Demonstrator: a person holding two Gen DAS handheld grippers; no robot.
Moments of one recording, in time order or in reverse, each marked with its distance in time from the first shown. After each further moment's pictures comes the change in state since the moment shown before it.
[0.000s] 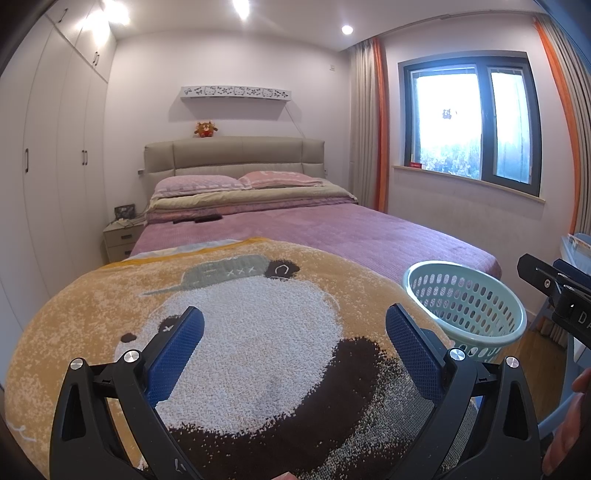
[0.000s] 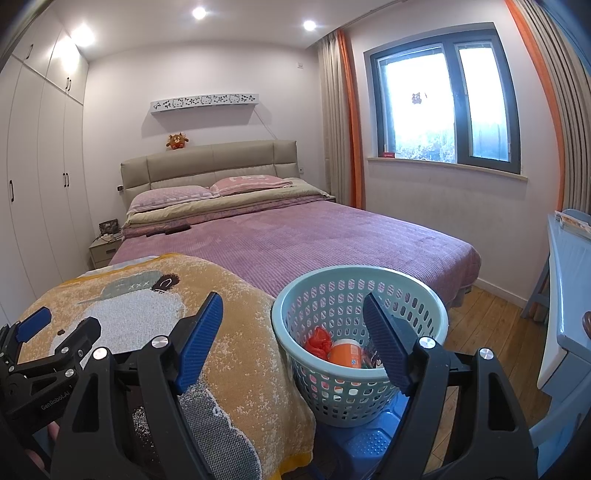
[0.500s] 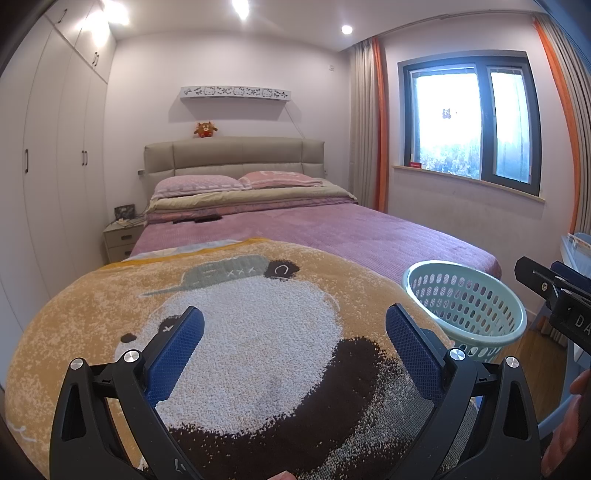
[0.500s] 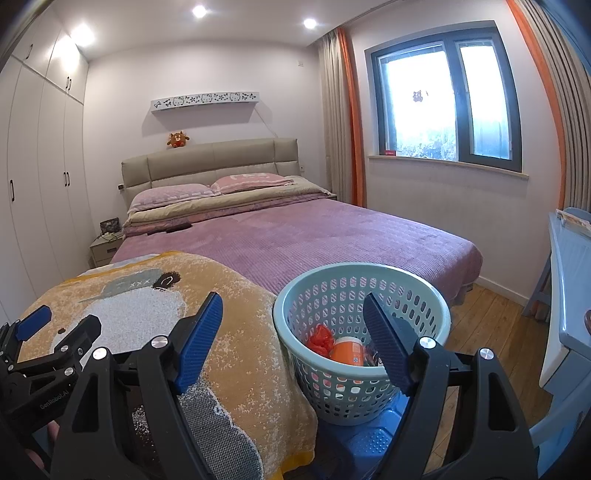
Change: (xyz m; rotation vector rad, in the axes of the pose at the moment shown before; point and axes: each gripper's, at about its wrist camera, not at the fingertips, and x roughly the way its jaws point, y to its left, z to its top) left arm 0.000 0.000 0.000 -0.001 0.000 0.000; right arm 0.002 -0.001 -0.003 0.002 0.007 0.005
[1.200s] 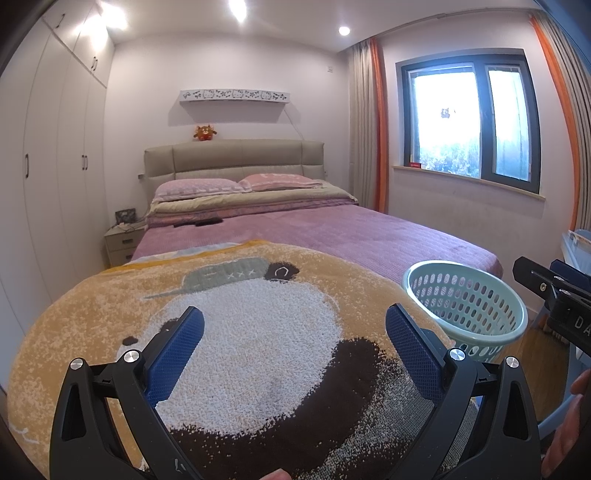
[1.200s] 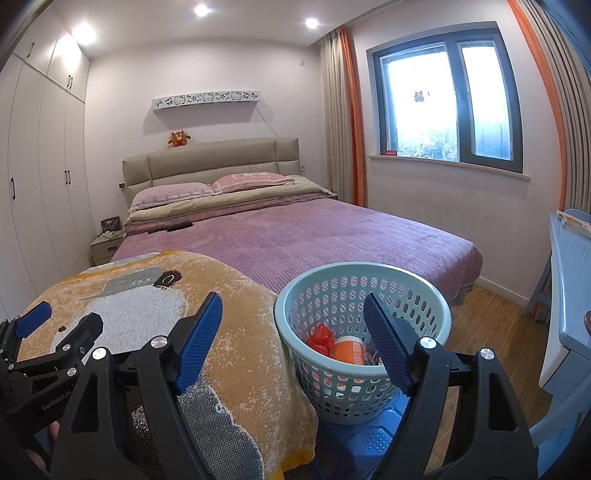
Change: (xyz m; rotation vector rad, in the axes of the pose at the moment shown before) left arm -0.003 -0.003 0.000 0.017 -0.011 0.007; right arm 0.001 0.000 0.001 -0.007 0.004 0.001
